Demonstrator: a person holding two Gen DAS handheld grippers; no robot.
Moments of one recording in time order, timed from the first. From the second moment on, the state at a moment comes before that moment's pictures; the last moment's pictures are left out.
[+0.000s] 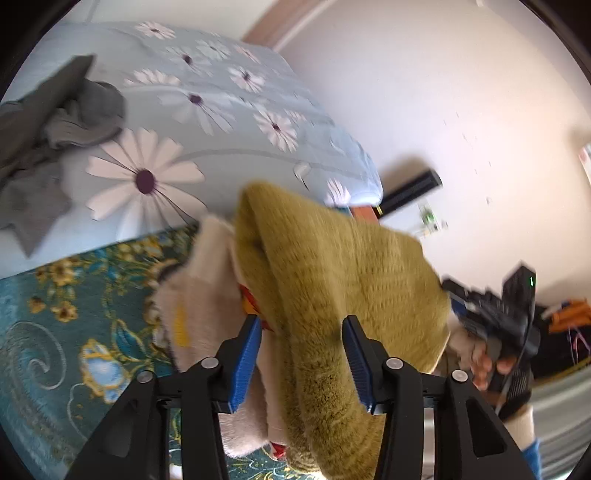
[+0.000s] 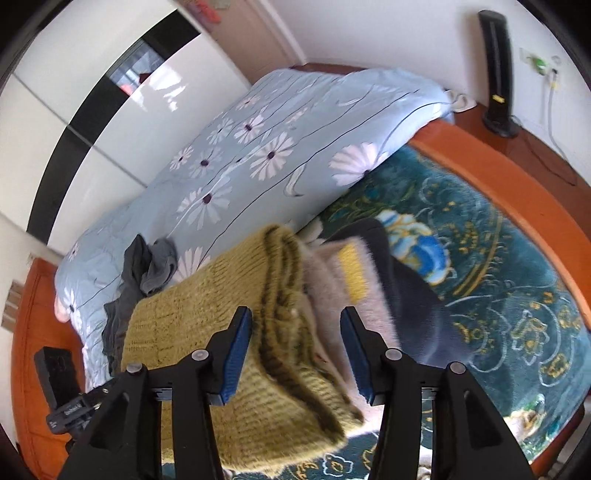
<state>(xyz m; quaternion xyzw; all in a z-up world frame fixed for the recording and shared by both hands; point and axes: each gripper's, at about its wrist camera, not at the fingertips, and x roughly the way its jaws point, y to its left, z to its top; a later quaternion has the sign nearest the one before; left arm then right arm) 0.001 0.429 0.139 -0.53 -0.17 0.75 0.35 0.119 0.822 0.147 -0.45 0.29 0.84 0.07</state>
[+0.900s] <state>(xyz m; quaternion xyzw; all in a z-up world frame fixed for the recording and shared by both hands) 0.083 0.514 0.128 -0.45 0.09 0.80 0.39 0.135 0.755 0.107 -0.46 0.16 0.87 0.05</state>
